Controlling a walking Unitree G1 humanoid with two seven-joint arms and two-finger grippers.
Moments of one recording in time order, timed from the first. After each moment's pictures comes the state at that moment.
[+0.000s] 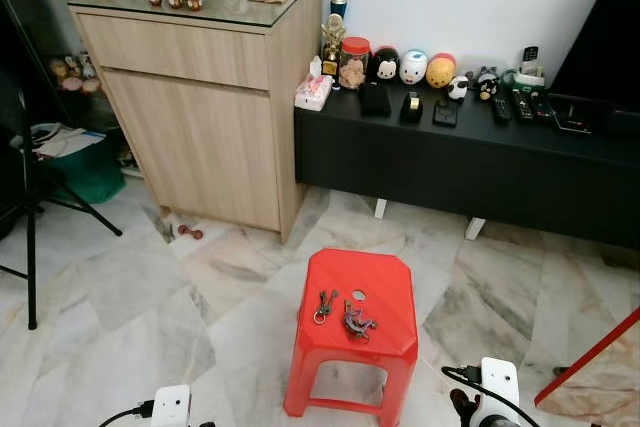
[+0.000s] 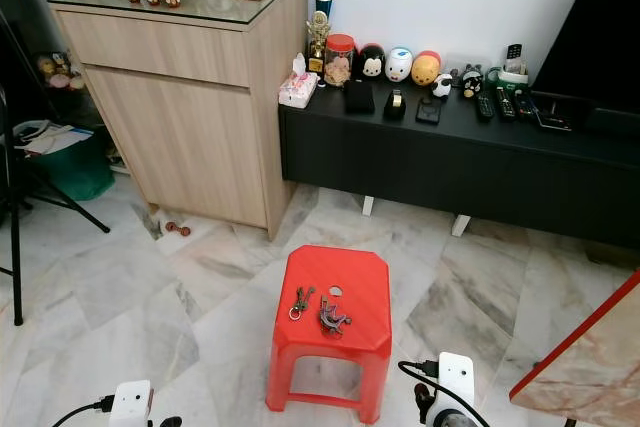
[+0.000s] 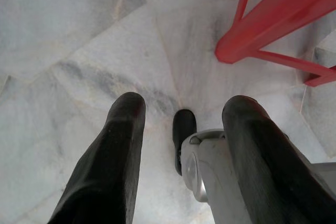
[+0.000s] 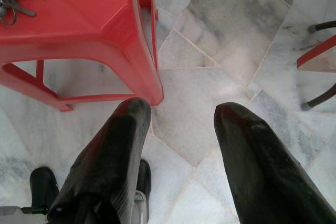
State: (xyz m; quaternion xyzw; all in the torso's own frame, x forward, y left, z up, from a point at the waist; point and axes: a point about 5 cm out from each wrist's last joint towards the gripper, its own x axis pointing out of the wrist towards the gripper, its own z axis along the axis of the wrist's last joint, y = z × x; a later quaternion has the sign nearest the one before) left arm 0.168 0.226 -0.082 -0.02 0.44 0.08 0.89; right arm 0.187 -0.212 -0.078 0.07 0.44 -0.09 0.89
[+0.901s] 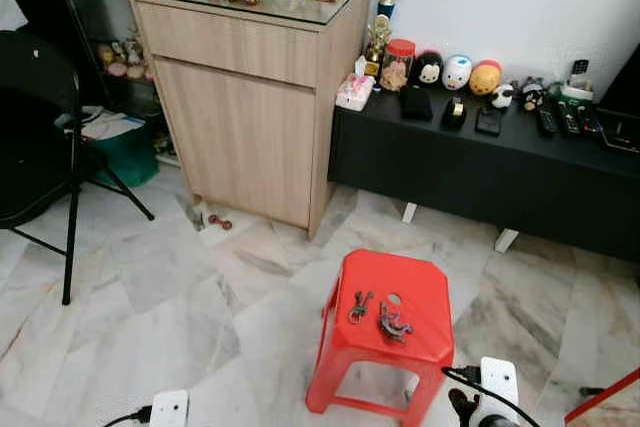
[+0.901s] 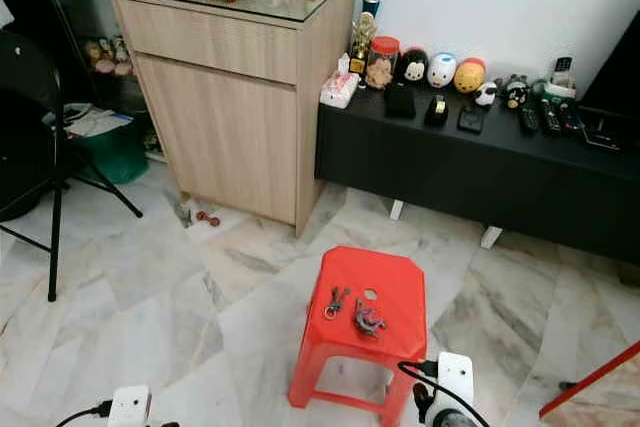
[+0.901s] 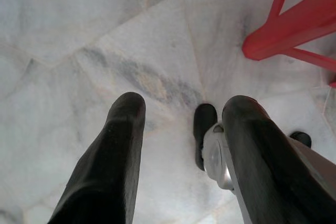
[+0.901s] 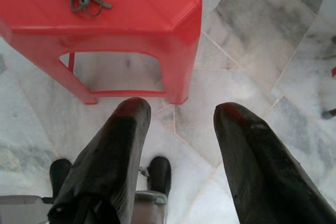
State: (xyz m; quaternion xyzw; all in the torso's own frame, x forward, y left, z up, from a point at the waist) left arm 0.163 0.227 -0.084 -0.01 0.45 0.08 0.89; right arm 0.187 -0.212 -0.079 0.08 0.44 -0.09 0.89
